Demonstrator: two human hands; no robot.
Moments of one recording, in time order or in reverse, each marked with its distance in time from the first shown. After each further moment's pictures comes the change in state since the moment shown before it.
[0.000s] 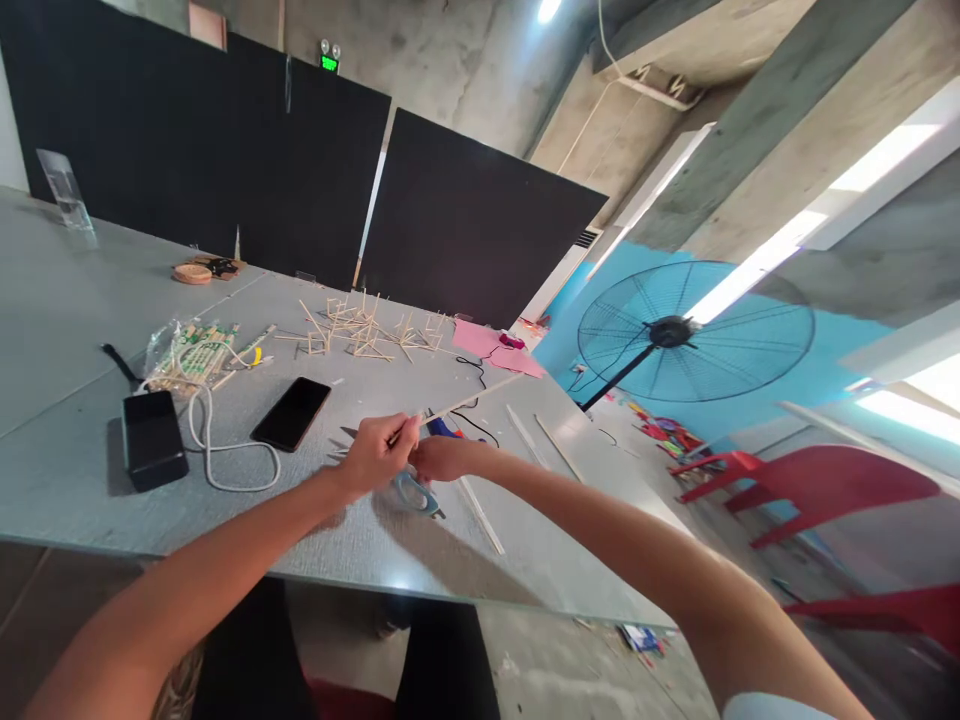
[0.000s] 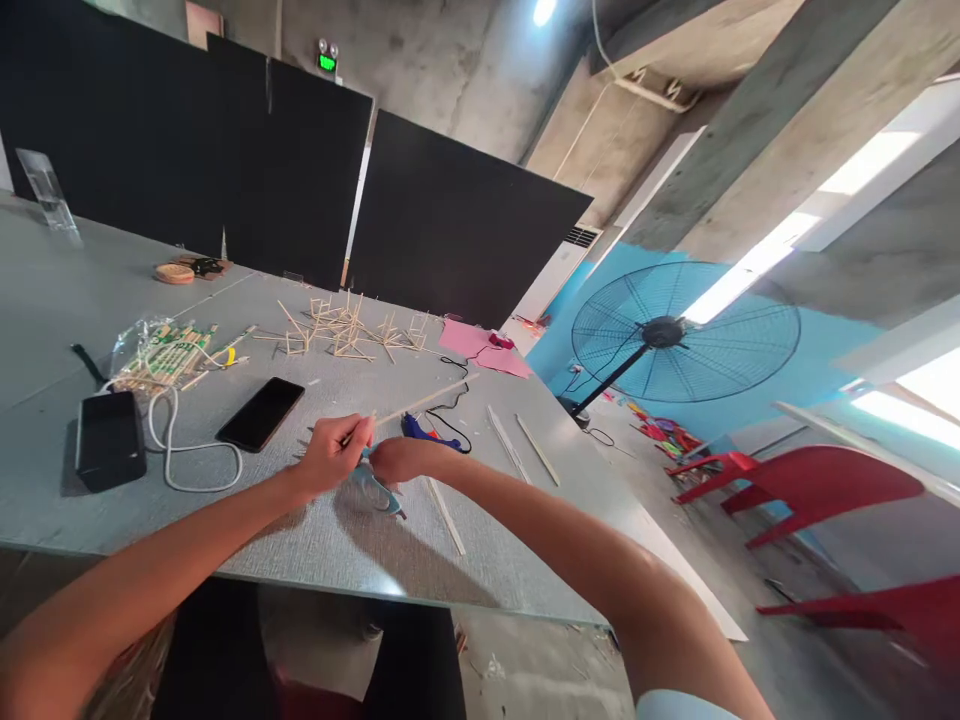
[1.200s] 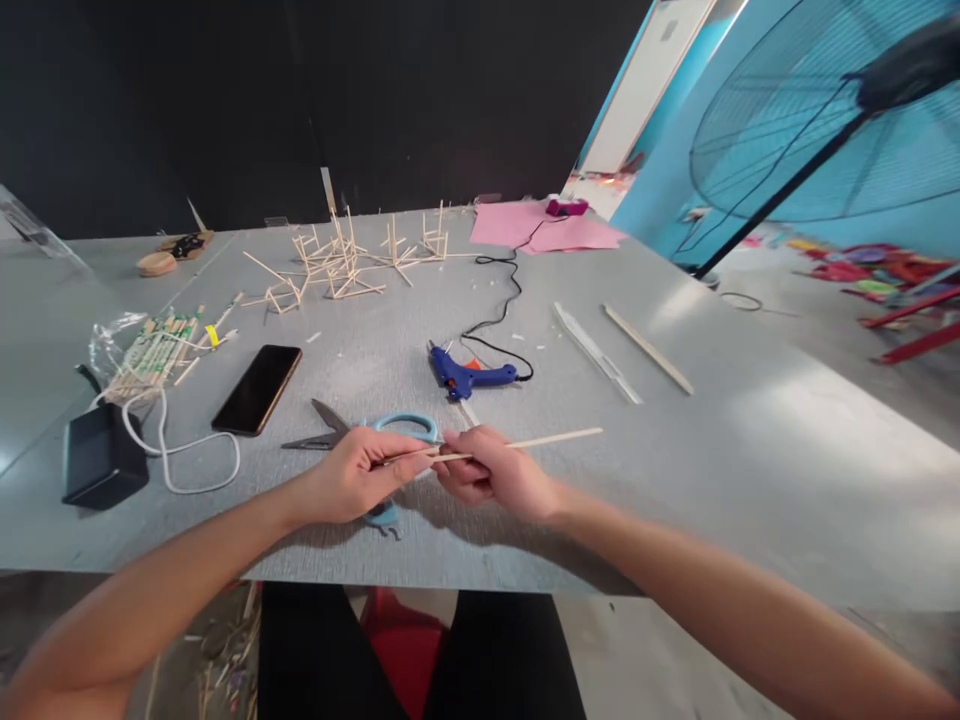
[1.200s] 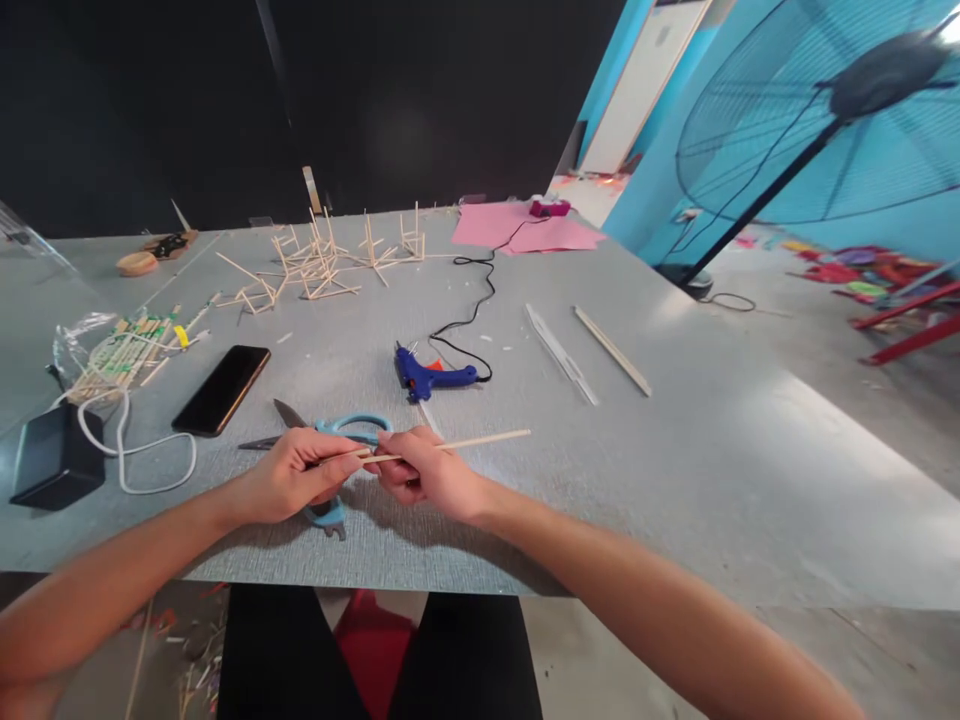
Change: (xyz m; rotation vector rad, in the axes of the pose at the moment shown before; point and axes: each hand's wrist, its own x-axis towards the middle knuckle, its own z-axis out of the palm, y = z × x) left_hand -0.010 0.023 0.025 -0.417 -0.731 -0.585; right_hand -0.081 0.038 0.077 1.650 0.175 -0.421
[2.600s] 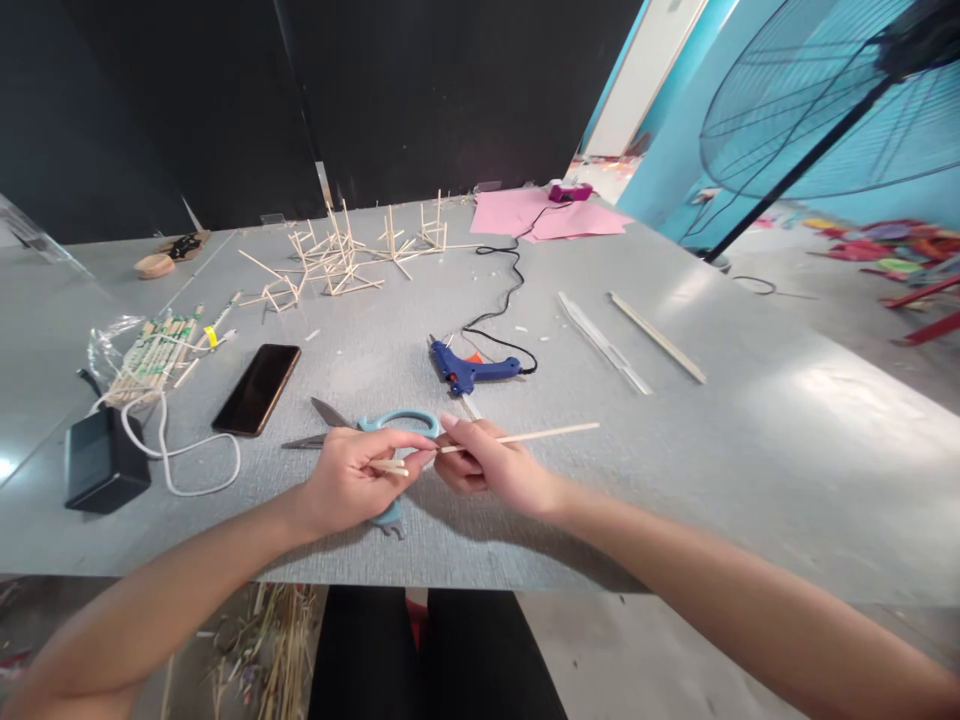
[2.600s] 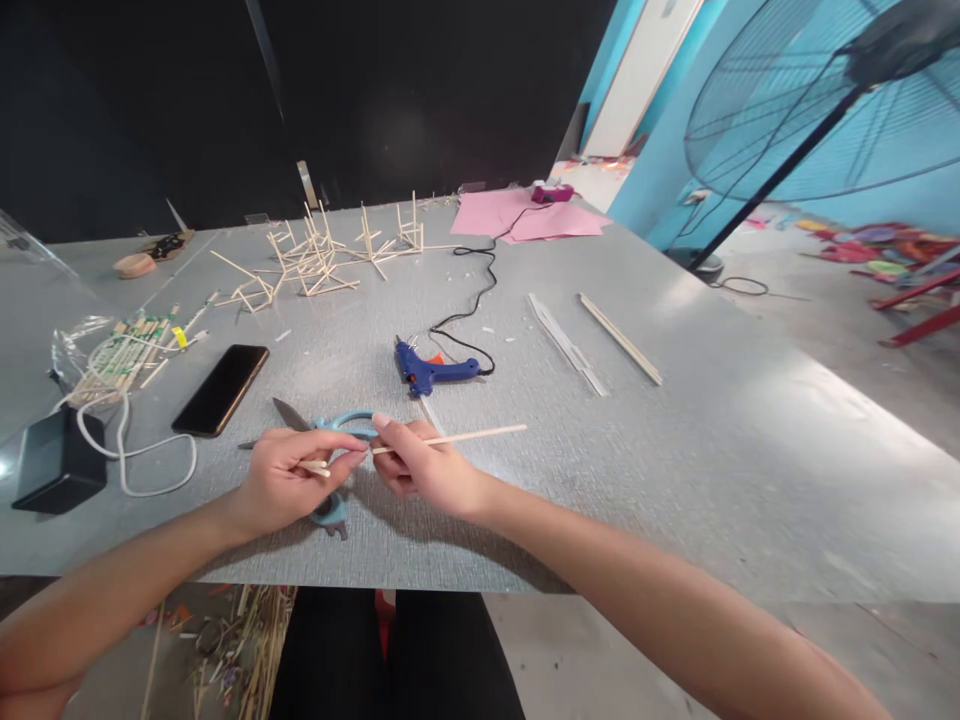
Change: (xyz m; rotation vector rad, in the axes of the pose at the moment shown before) left_hand 0.003 -0.007 0.011 0.610 0.446 0.498; right_hand 0.003 0.002 0.002 -0.081 0.057 -0.048
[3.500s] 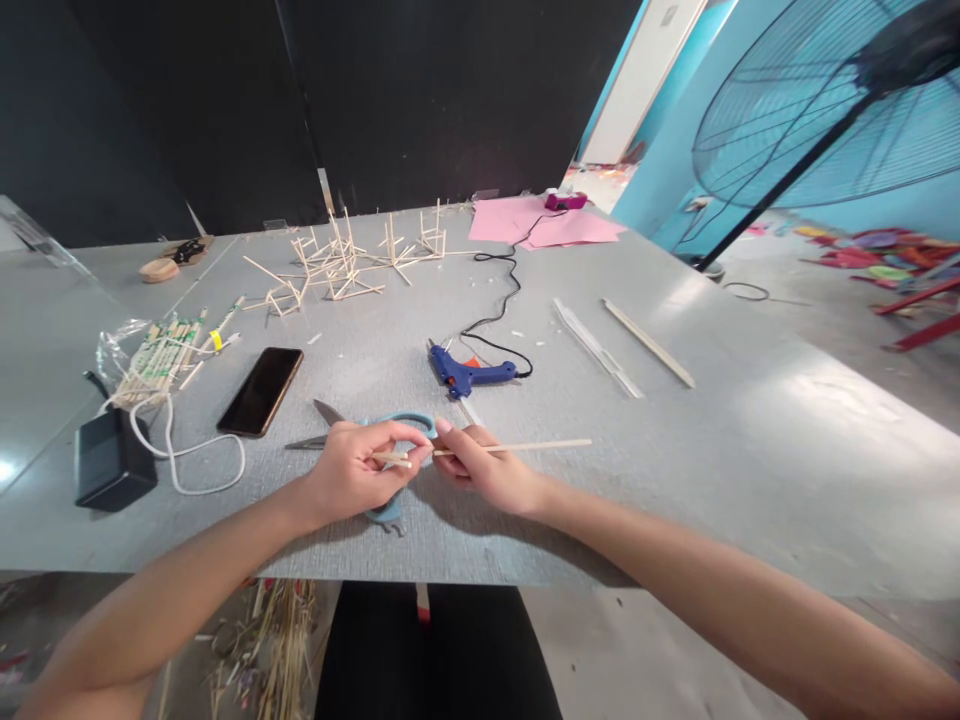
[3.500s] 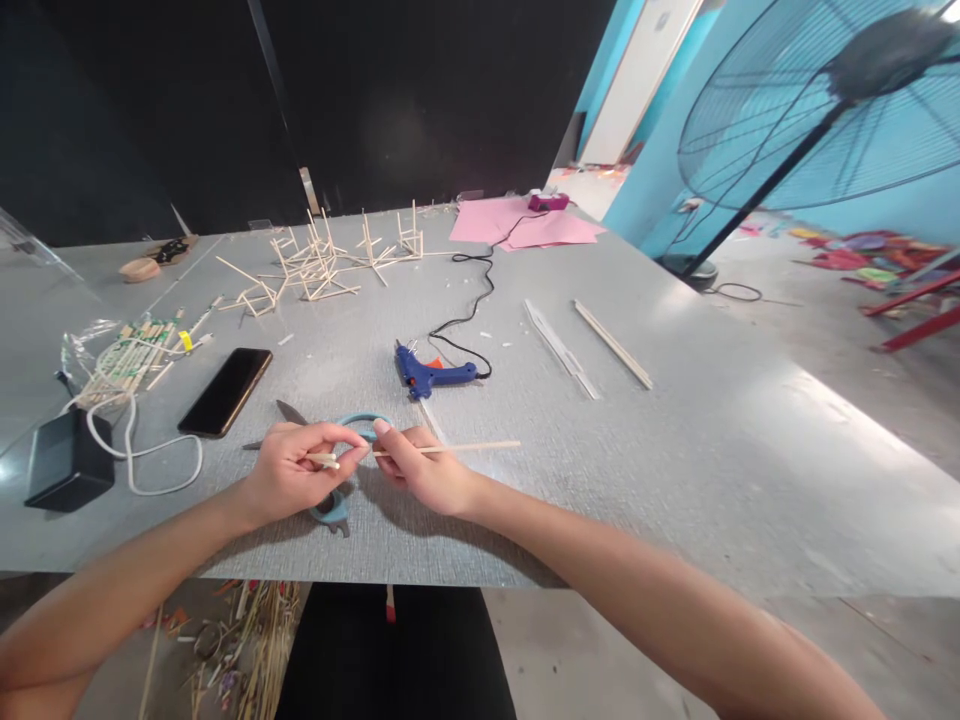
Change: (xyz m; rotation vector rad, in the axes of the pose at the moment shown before) left_hand 0.004 -0.001 -0.004 0.026 -0.065 -0.044; right_hand 0.004 0.014 0.000 -0.136 0.075 -0.041
